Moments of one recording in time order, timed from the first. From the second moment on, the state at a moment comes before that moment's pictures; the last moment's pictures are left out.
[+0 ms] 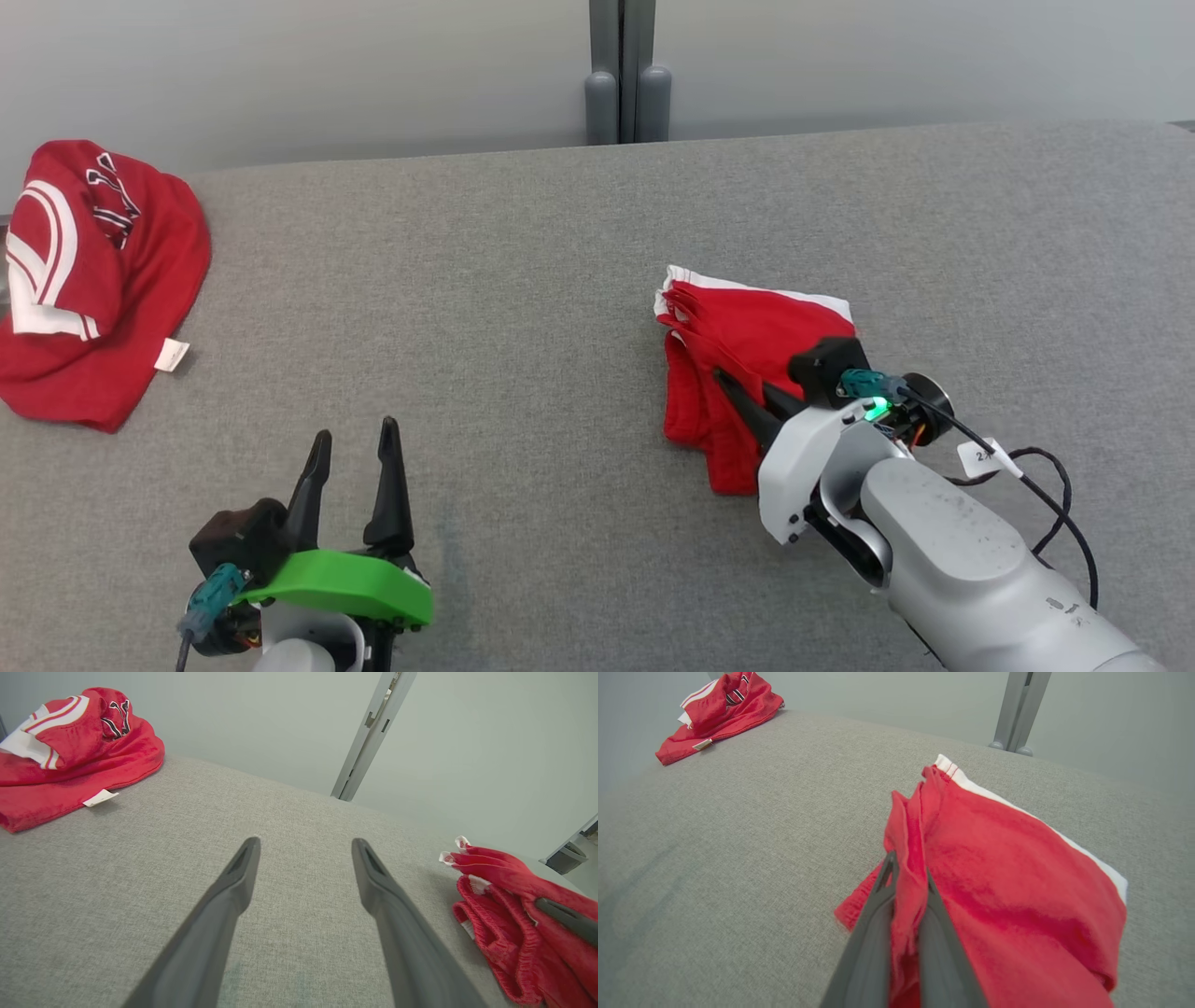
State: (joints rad) left arm -0.12 0.09 -0.22 0.30 -0.52 -0.03 -0.26; right arm -0.63 -0.14 0.68 0.74 0.51 0.13 -0.15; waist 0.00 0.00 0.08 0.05
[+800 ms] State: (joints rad) left arm -0.10 0.07 -0.24 0.33 -0.50 -0.05 -0.26; right arm -0.55 -0.16 0.65 0.59 0.51 0.13 -0.20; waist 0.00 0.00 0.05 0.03
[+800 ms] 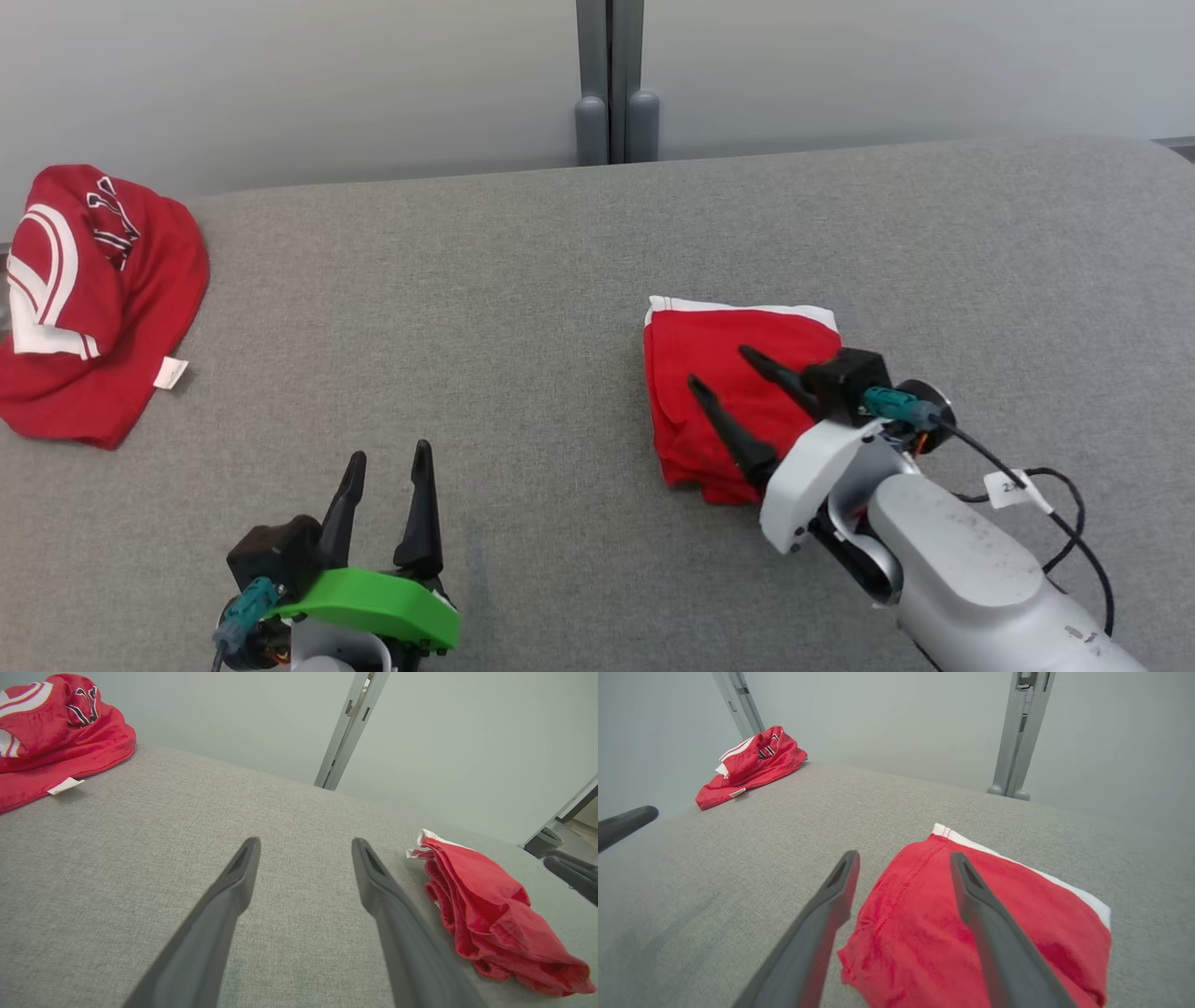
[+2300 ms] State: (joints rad) left arm 0.01 0.05 -0.22 0.28 -0.44 -0.07 -0.26; right arm -0.13 -0.05 0.01 0.35 0.18 0.13 -0.26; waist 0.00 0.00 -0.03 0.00
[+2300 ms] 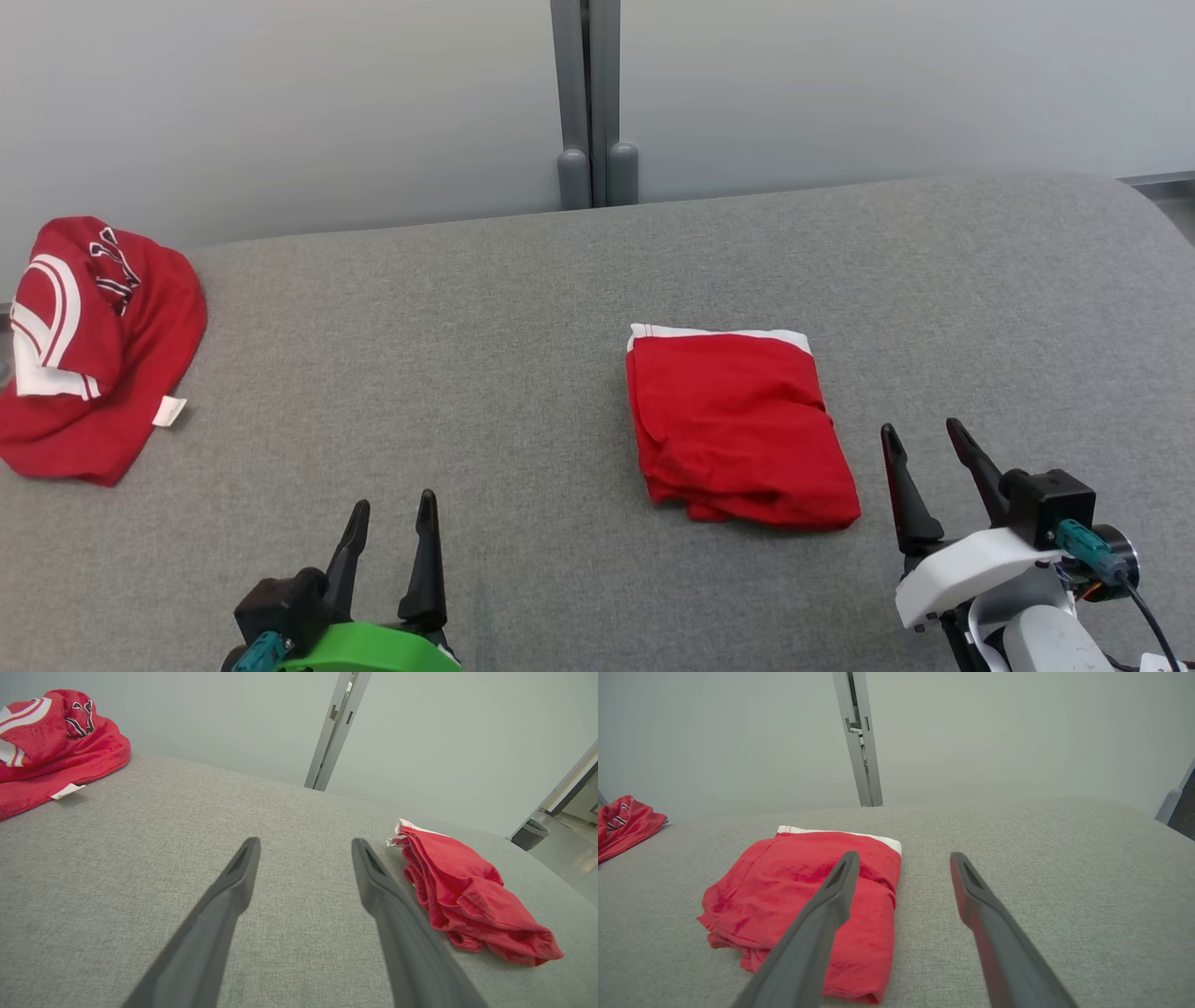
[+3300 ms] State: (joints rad) left arm -0.03 0.05 -0.23 0.26 -0.45 -0.05 -0.26; right arm -0.46 -0.11 0.02 0.48 0.06 0.13 0.01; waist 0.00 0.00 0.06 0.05
